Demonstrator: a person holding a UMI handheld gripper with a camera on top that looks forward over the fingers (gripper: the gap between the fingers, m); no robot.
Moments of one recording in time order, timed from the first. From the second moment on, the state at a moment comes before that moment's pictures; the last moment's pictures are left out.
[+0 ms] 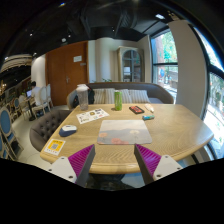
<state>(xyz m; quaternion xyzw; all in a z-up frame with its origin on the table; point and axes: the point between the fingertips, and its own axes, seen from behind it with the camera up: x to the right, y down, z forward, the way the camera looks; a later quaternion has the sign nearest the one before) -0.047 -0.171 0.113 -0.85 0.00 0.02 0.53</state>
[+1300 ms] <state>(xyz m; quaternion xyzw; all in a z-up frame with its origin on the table) -0.344 0.034 -0.006 -0.89 -0.09 0.12 0.43</state>
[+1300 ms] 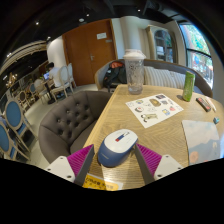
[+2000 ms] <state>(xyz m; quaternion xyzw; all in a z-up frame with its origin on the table) -0.350 0.049 0.039 -0.85 -0.15 0.08 0.50</state>
